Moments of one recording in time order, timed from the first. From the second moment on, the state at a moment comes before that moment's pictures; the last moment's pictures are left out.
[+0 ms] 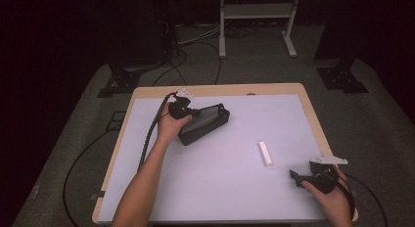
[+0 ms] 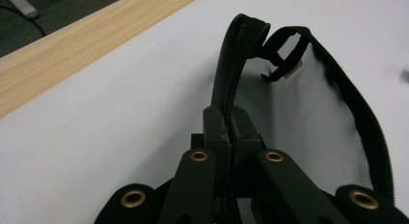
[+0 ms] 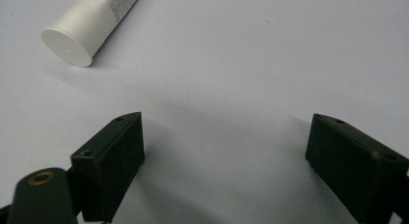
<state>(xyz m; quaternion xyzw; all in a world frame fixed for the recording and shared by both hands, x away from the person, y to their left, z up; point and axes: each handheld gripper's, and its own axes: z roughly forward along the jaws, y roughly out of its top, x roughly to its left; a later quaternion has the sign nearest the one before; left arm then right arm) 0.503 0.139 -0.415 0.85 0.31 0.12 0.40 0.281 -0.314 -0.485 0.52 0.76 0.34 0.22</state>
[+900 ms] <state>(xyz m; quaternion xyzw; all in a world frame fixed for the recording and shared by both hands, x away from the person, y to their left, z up) 0.471 0.137 -0.387 0.87 0.26 0.07 0.42 0.281 -0.314 -0.485 0.52 0.76 0.34 0.22</state>
